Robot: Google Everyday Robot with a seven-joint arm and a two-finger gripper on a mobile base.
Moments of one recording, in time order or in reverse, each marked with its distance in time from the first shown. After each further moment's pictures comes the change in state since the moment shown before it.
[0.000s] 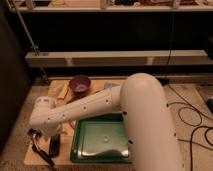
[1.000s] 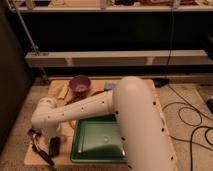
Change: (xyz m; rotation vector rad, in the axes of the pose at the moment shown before) arm -0.005 -0.006 0.034 0.033 -0.106 0.042
